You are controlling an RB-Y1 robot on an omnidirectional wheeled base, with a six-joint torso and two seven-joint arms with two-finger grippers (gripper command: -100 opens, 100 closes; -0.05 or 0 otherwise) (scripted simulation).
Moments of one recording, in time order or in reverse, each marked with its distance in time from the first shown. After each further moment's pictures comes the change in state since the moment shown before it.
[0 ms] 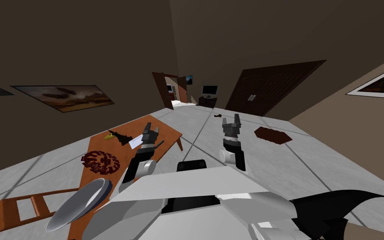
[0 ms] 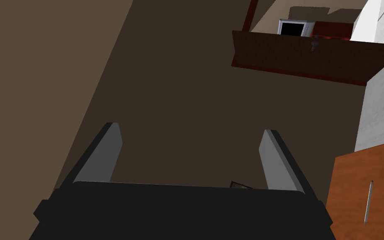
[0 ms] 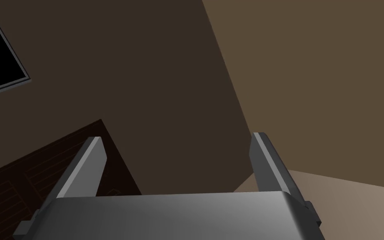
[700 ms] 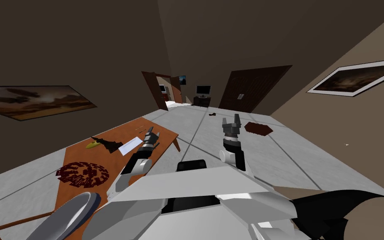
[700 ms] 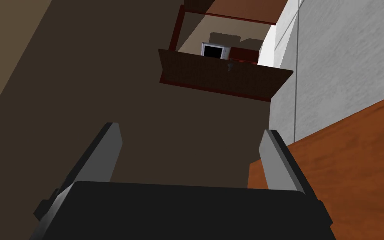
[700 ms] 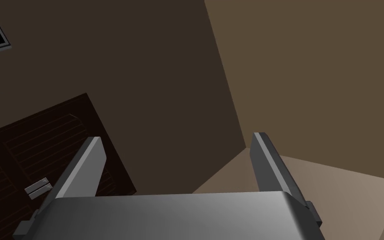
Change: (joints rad) left arm -0.056 0.133 0.051 0.164 0.174 0.169 0.093; right arm 0.000 0.000 0.000 0.000 0.000 0.000 0.000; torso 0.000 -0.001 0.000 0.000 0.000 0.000
